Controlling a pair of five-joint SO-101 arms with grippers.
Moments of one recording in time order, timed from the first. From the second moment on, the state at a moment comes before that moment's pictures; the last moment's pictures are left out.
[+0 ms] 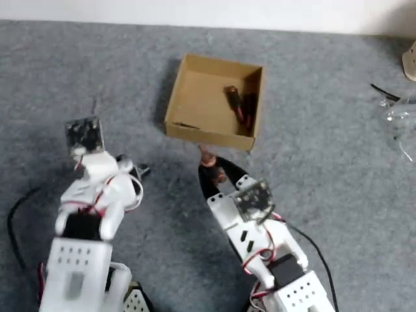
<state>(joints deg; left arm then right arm) -1.1 -61.3 67.4 46.5 19.0 -33.4 -91.4 95.1 14.8 9.3</state>
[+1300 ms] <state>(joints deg) -6.7 -45.9 66.6 32.3 18.9 -19.0 -1.1 17.0 18.7 9.1</state>
